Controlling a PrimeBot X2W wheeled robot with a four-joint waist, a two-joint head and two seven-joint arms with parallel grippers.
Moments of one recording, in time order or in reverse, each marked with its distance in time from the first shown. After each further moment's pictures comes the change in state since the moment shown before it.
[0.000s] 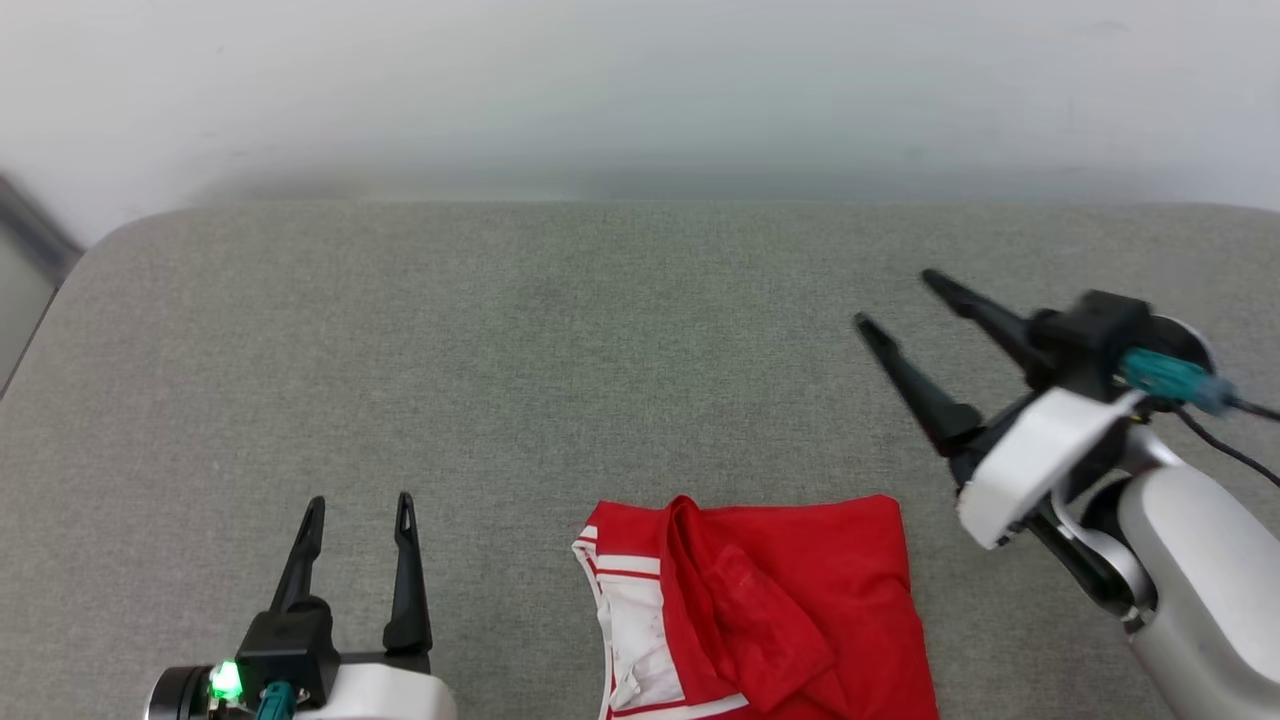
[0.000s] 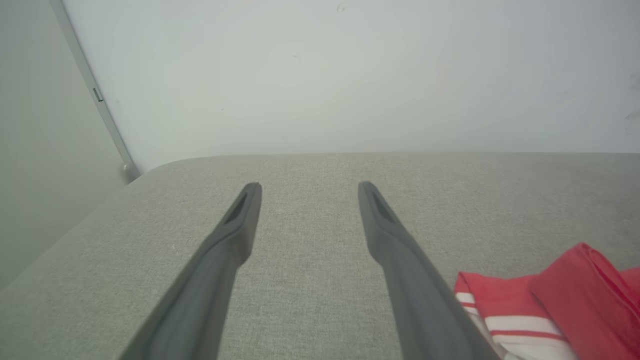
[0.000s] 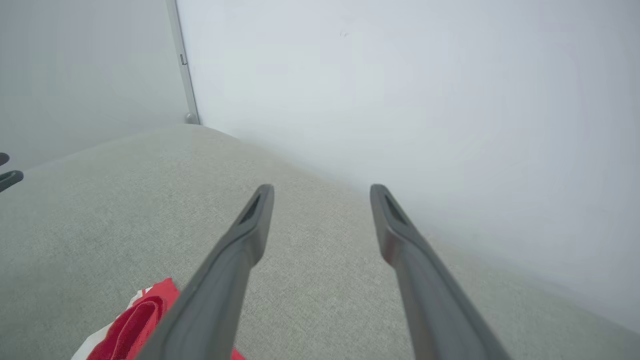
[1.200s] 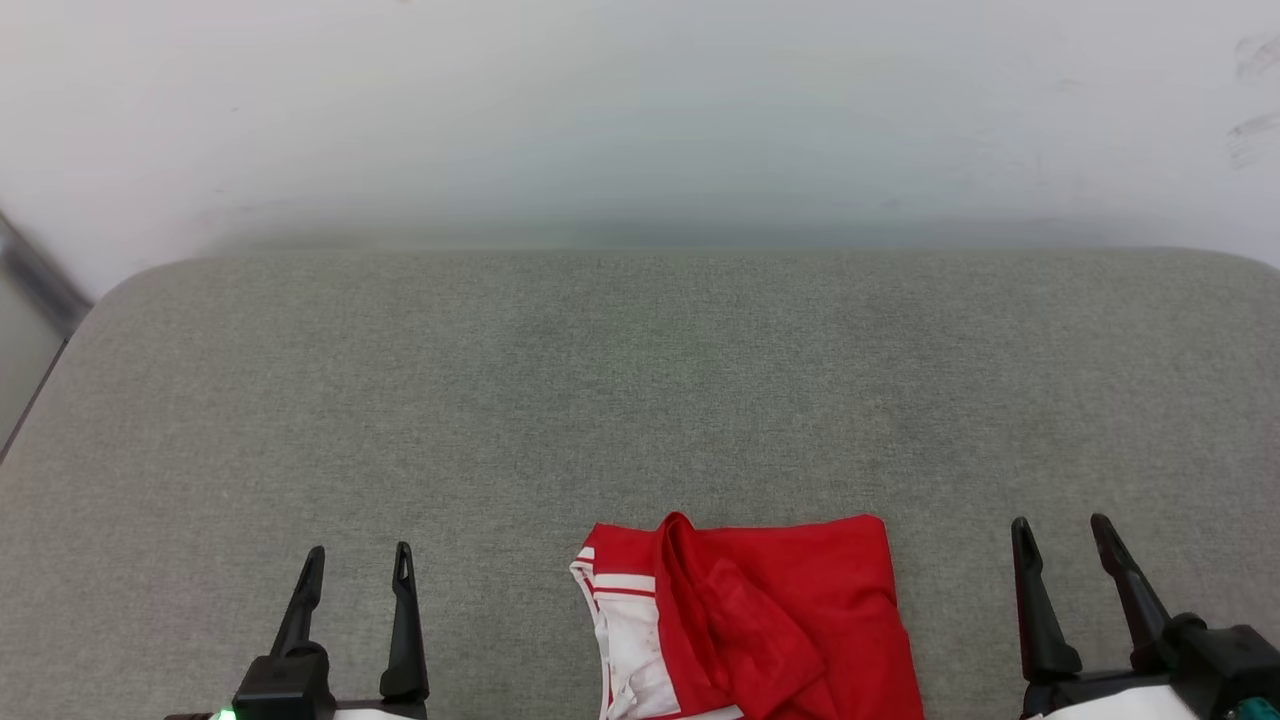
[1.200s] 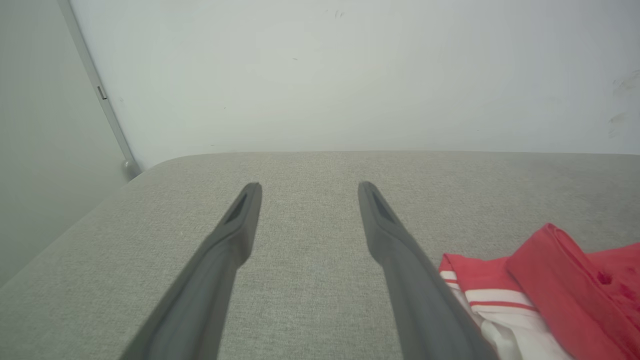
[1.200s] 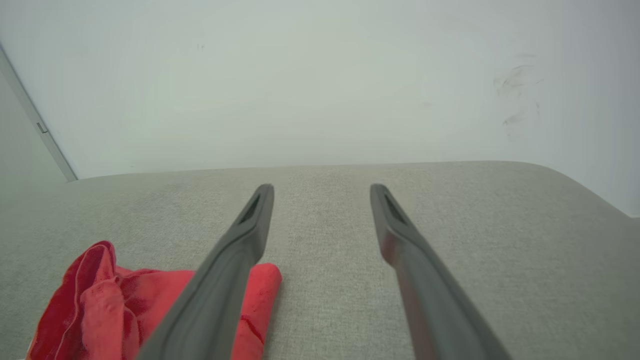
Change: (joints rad) left arm 0.084 -0.001 0.010 -0.015 -0.009 -0.015 0.000; right arm 0.646 0.401 -0.595 -0.122 -0.391 0.000 -0.282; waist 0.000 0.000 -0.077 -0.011
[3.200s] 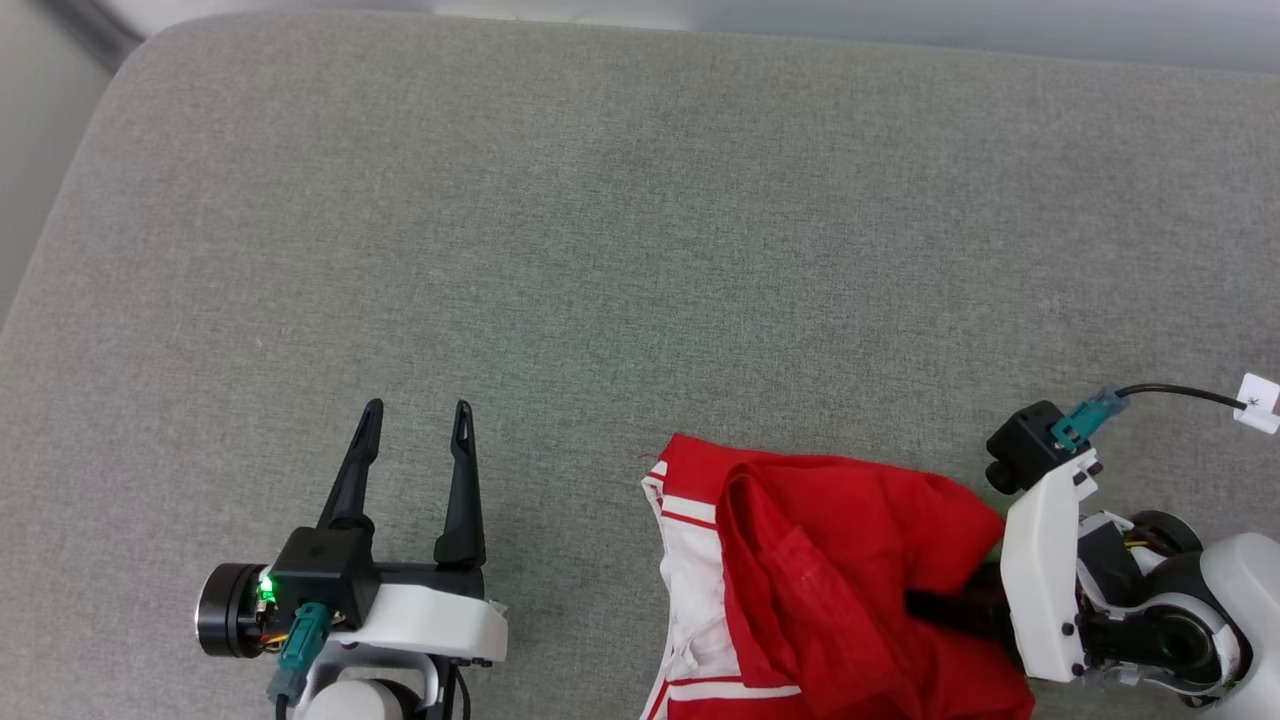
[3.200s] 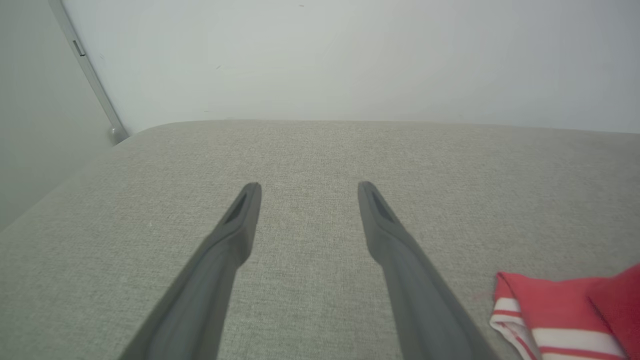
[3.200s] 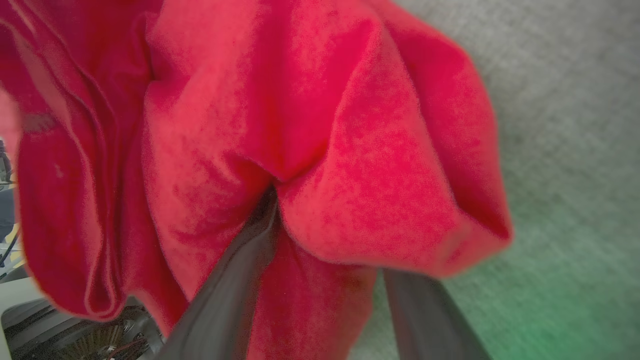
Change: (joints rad) left arm -0.220 0.000 -0.094 0.011 -0.046 -0.002 0.000; right arm -0.476 -0.494 0.571 0.086 0.836 0.001 1.170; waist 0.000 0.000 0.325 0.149
